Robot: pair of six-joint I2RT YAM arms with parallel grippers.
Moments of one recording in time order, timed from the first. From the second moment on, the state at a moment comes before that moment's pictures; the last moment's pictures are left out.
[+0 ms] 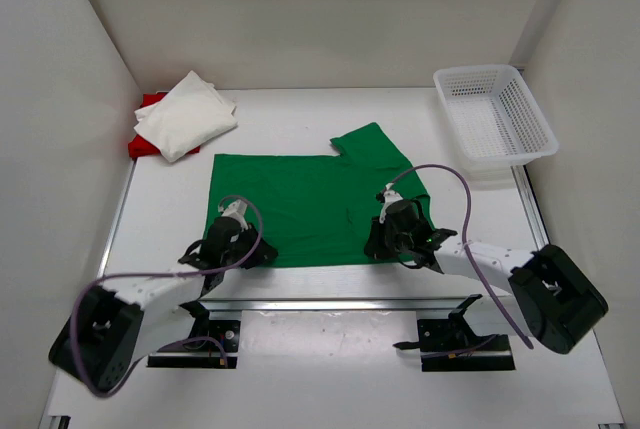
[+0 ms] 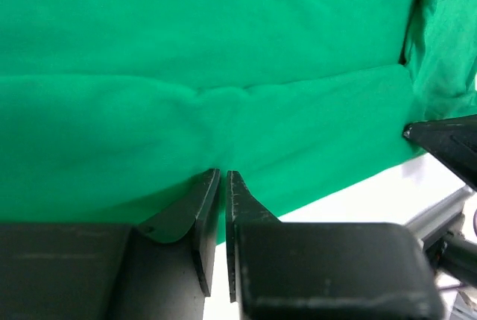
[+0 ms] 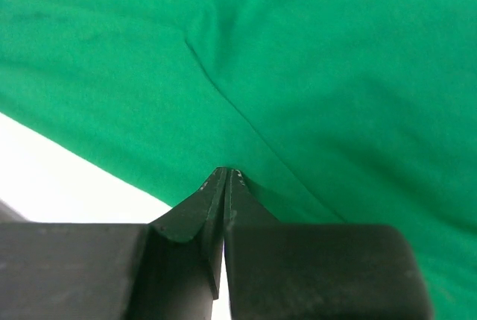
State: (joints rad) left arm -0.47 1.15 0.23 0.21 0.15 -0.79; right arm 0.64 1.33 0.47 0.04 -0.12 0.46
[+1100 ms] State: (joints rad) left arm 0.01 1.94 1.29 -0.08 -0.11 -0.63; right arm 0.58 1.22 0.39 0.13 -0.33 0.50
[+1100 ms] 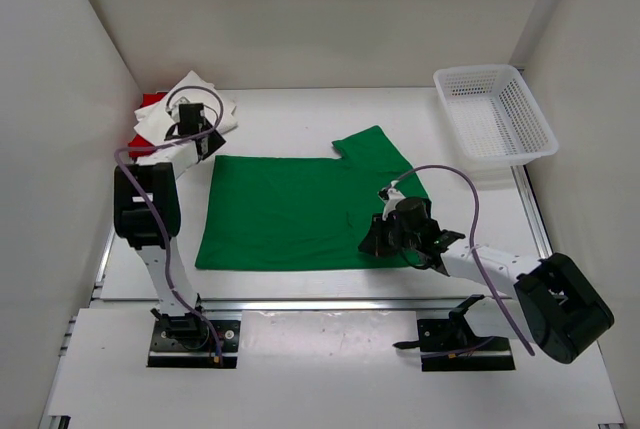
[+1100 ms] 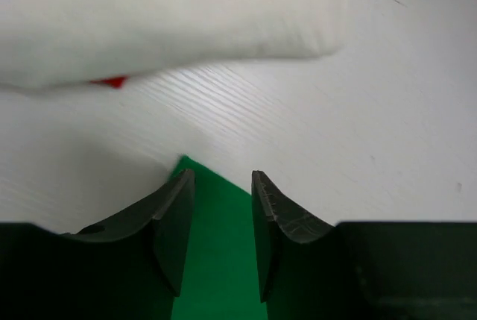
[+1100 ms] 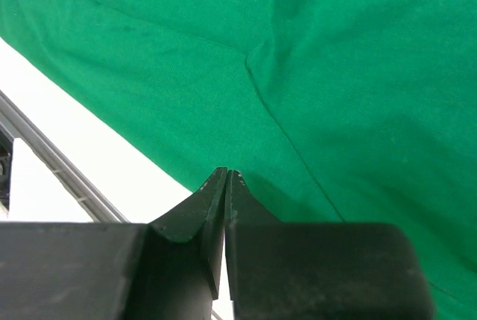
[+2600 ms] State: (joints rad) left arm -0.05 2.19 1.64 -0.46 -0.23 -0.36; right arm 0.45 1.17 0.52 0.23 -0.35 0.53
